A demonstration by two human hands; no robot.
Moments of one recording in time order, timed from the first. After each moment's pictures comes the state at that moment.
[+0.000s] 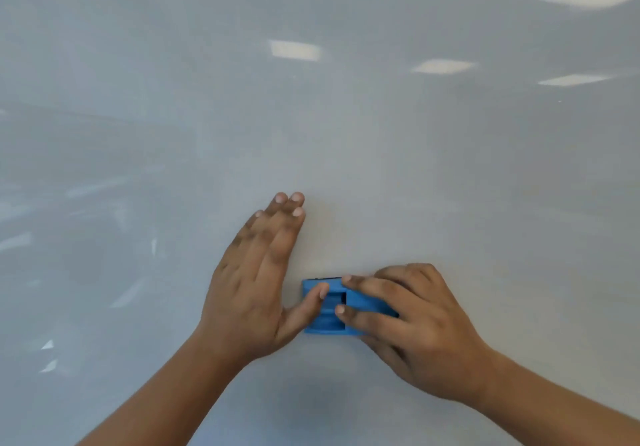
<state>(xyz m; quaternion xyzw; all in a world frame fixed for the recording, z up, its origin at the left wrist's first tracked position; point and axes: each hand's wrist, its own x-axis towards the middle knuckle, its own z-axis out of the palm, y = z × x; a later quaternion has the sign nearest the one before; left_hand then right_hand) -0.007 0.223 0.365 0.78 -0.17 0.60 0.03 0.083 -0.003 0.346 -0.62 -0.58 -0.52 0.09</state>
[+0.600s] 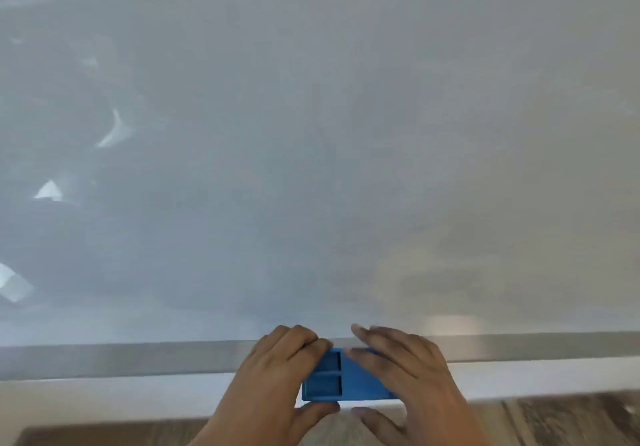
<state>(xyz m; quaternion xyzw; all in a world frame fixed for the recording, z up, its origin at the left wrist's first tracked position) -0.068 0.082 0.105 0.96 -0.11 0.17 0.21 0.016 -0.140 0.118 -0.85 -0.47 -0.11 0.20</state>
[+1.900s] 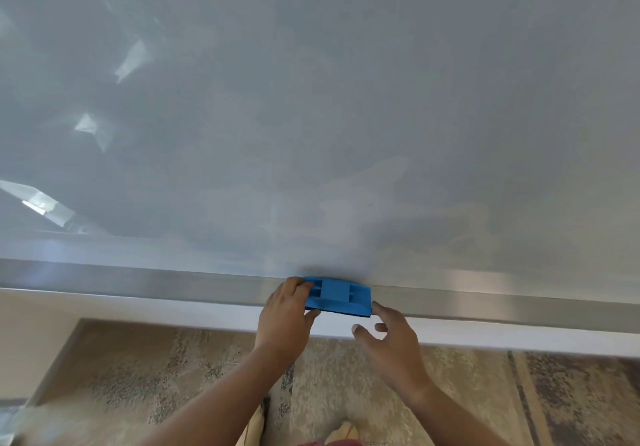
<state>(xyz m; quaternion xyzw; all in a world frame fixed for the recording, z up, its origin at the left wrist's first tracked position) 0.025 -0.018 -0.041 0.95 0.21 -0.01 0.23 0.082 -0.203 -0.010 -0.87 -0.05 0.28 0.40</state>
